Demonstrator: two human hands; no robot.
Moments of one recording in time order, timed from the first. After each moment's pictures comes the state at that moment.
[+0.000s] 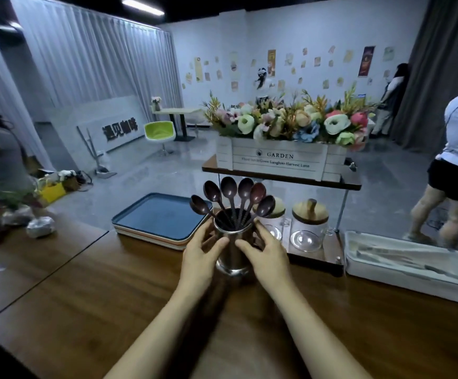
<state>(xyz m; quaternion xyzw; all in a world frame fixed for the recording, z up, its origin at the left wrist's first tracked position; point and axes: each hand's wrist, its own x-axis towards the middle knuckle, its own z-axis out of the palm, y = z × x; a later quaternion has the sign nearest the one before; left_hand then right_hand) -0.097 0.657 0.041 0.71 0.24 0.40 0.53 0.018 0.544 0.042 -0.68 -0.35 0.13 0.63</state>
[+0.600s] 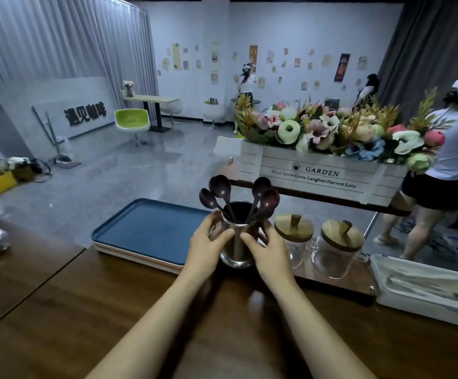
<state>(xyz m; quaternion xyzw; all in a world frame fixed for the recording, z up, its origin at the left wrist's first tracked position) -0.041 0.784 0.037 0.70 0.22 0.34 0.58 0.051 0.659 0.038 -0.71 -0.30 0.10 0.63</state>
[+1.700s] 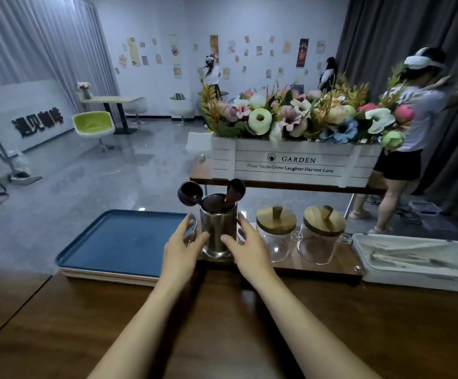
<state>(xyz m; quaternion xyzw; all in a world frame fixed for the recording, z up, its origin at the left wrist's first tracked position) -0.037 0.808 0.026 0.75 0.27 0.29 0.52 0.057 0.673 0.028 -0.75 -0.26 0.12 0.60</state>
